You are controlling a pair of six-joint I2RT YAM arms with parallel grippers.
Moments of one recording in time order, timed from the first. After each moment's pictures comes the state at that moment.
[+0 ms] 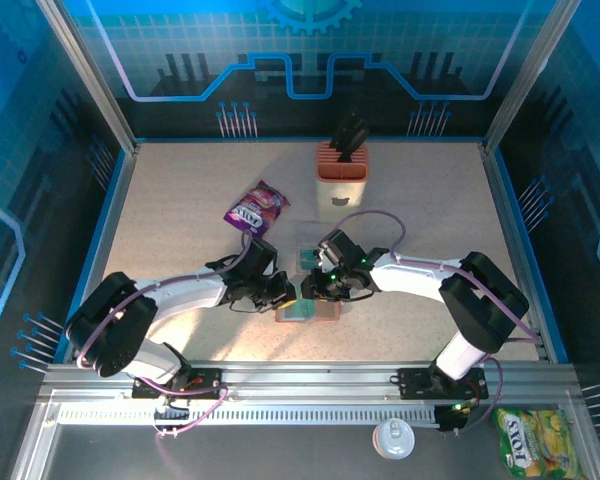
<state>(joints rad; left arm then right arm) -0.66 1.47 0.65 -0.18 0.43 -1.08 0.76 1.63 0.85 -0.28 -0.40 0.78</state>
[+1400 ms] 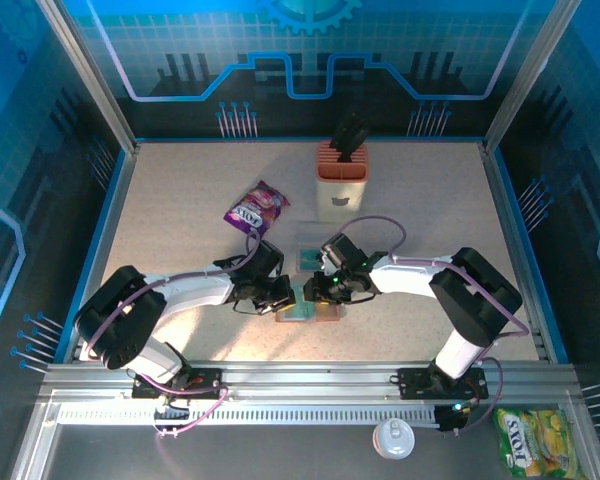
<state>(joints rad) -0.68 1.52 0.68 -0.26 0.36 -1.05 0.74 1.67 0.80 -0.18 -0.44 0.79</state>
